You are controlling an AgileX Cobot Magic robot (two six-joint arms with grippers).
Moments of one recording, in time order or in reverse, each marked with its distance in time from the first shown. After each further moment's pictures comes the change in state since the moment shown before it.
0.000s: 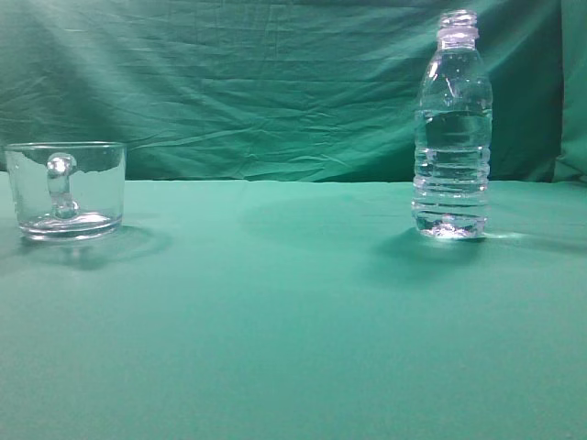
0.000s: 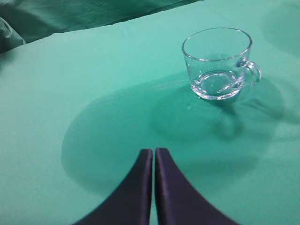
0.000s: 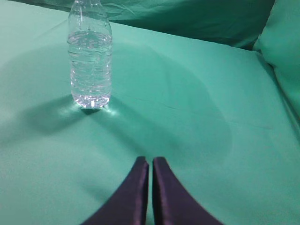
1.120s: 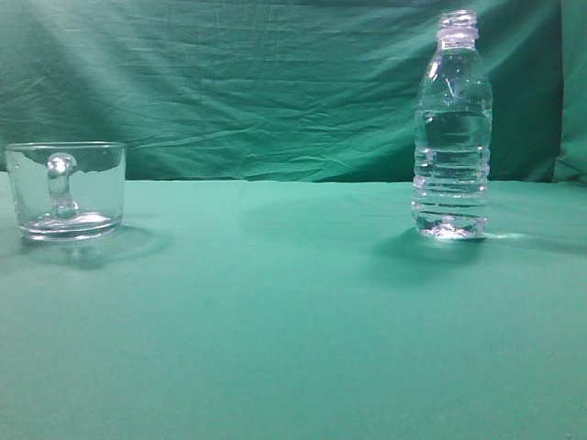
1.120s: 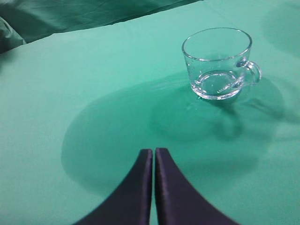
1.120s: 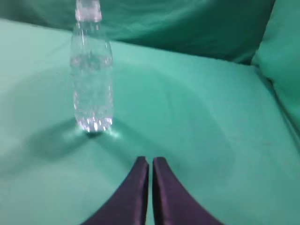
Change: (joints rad) left arm 0.000 0.000 0.000 0.000 0.000 0.000; right arm 0.000 0.000 0.002 0.041 -0.081 0.002
